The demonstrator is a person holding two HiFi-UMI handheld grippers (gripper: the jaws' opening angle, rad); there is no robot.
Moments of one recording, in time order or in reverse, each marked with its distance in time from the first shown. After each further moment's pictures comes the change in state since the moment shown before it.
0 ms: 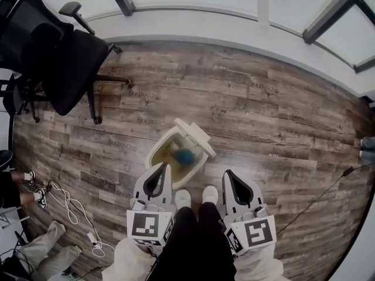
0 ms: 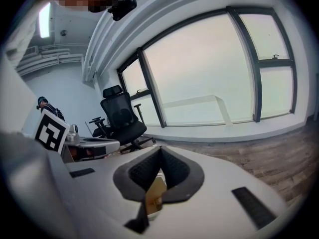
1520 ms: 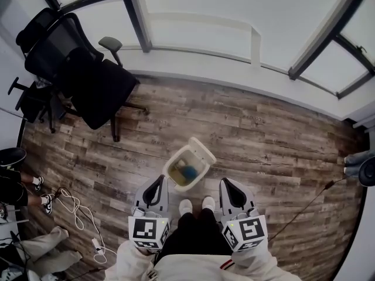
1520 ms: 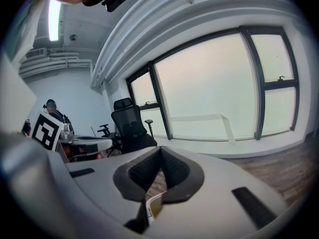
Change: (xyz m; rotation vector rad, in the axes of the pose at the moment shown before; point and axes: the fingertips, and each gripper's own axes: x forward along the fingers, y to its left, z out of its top) left arm -0.201 0.009 0.173 0.006 -0.117 0.038; right arm -0.134 0.122 0.167 -0.054 -0.071 0.022
